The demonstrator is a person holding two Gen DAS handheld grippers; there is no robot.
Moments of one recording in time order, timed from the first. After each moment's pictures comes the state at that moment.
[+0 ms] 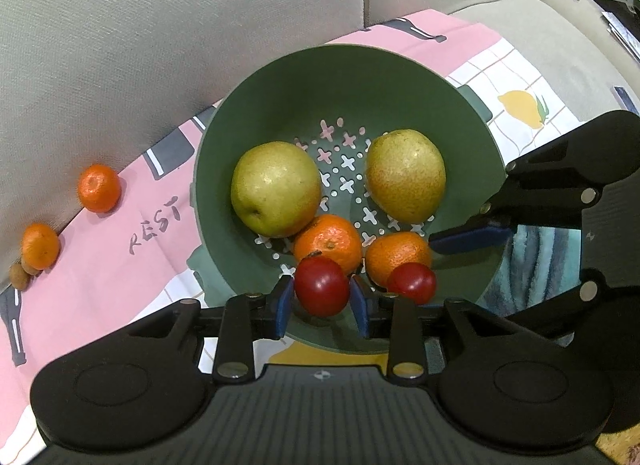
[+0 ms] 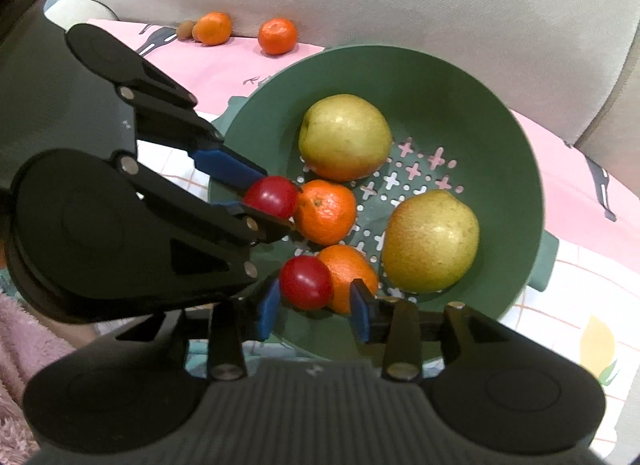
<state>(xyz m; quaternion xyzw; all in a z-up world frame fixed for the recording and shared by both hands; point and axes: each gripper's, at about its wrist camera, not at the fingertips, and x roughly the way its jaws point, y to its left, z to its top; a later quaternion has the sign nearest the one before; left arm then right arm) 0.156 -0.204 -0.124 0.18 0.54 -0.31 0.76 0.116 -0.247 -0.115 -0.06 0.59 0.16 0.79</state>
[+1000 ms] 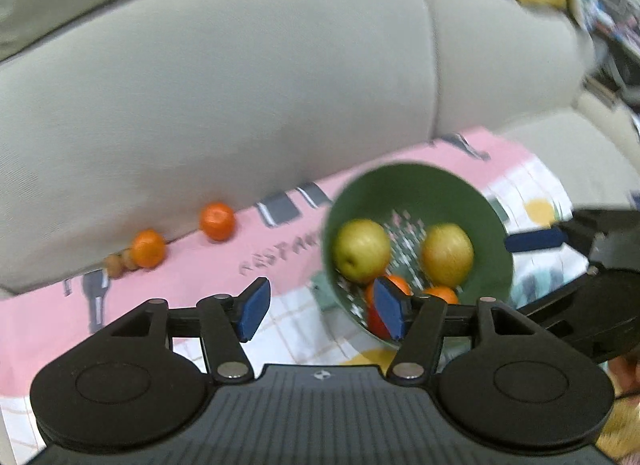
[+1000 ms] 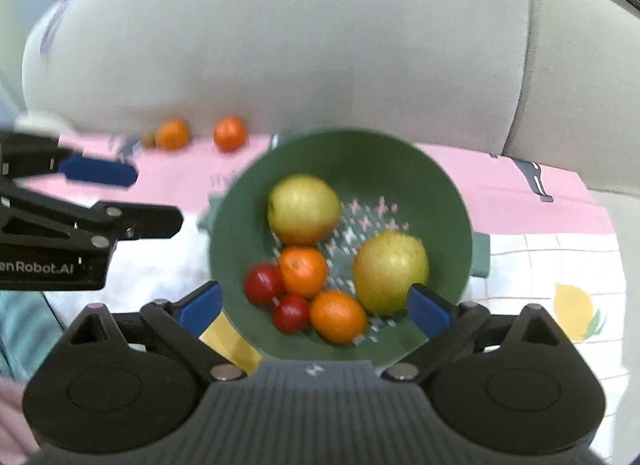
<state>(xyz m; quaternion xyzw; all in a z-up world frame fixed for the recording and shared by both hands) 0.138 -0.127 -0.043 0.09 0.44 -0.23 0.86 0.089 -0.262 -0.063 0.04 0.50 0.06 0.87</state>
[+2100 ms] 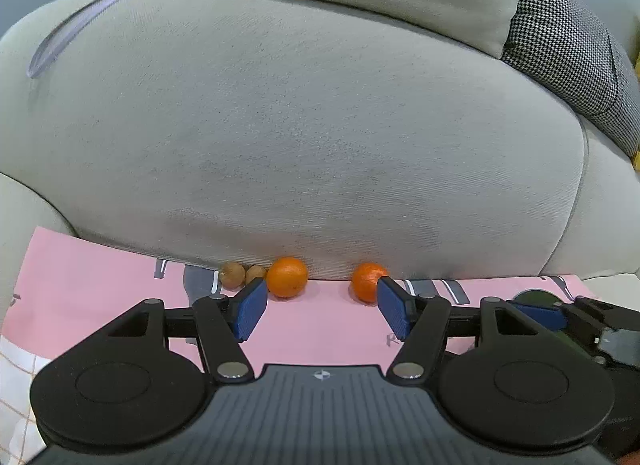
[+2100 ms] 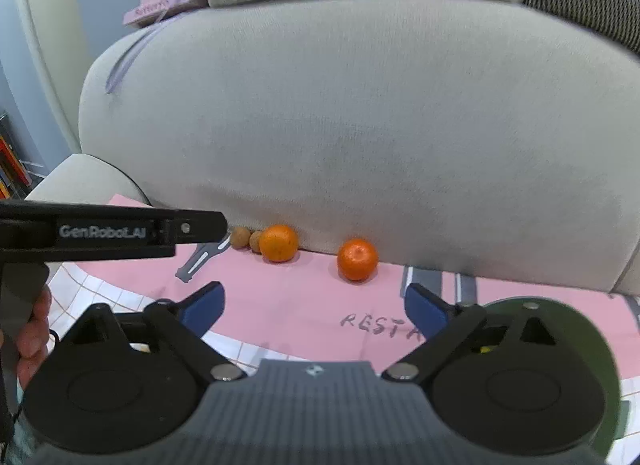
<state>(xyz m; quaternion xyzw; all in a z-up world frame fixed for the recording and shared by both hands) 0.194 0.008 -0.074 -0.09 0.38 -0.11 0.91 0.167 -0.134 -0.063 0.02 0.40 0.14 0.91</state>
